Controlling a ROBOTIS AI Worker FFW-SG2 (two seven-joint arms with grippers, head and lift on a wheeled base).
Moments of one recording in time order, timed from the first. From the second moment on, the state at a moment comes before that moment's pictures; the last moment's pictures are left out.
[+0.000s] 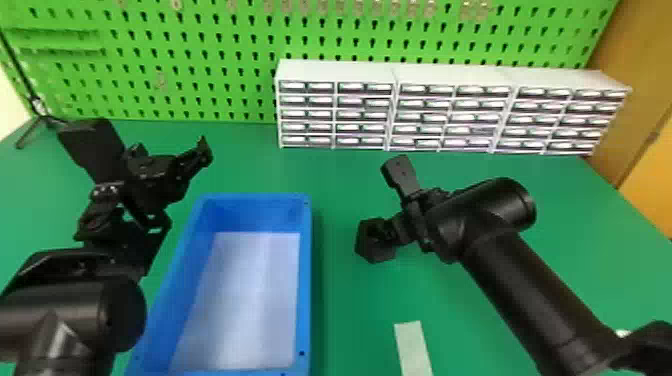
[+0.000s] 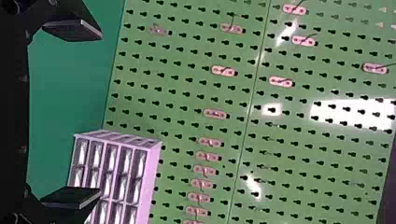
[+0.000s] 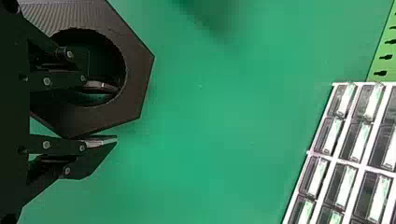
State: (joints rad) left arm -0.12 0.07 0.06 -1.74 0.25 0.25 -0.03; right arm -0.66 -0.09 0.43 -1.01 -0.01 0.87 0.27
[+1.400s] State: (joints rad) left arm -0.10 0.07 0.09 -1.74 0.25 0.25 -0.03; right arm -0.47 -0.21 0.28 -1.62 -0.18 0.82 0.24
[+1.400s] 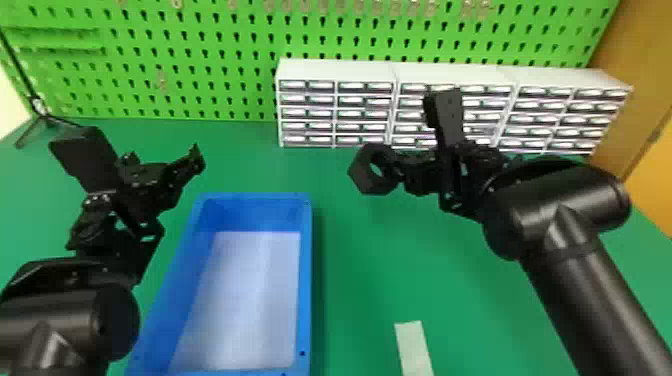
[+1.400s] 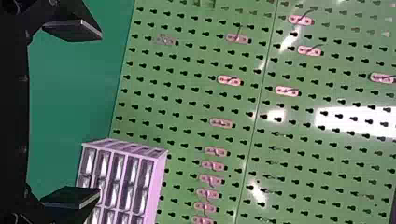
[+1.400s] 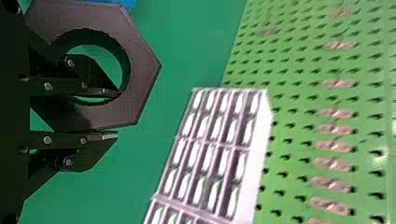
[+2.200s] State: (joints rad) left arm -0.09 0.07 0.10 -1.74 0.24 0.25 -0.03; right arm -0.46 -0.31 0.55 -1.80 -0.61 0.80 0.05
